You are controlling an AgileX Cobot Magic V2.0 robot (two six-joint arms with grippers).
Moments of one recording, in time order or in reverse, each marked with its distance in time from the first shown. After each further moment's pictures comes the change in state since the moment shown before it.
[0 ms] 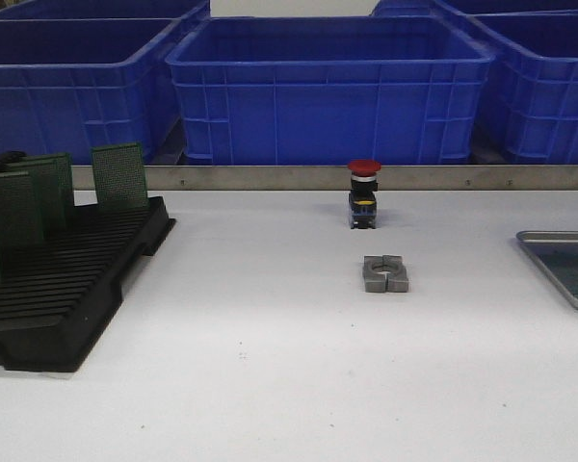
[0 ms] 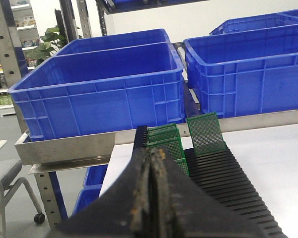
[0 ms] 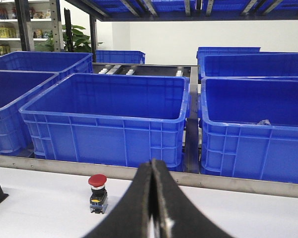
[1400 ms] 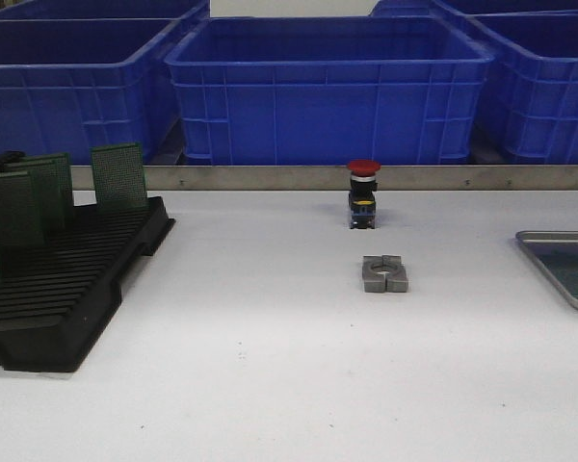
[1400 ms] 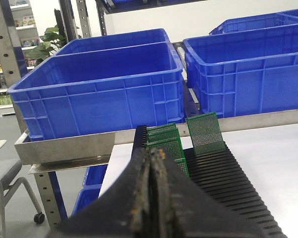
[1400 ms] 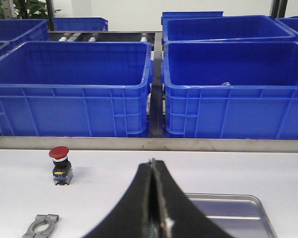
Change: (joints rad) left arm 0.002 0.000 0.000 0.000 0.002 0.000; right arm 0.000 -0.011 0.006 -1.124 0.028 1.123
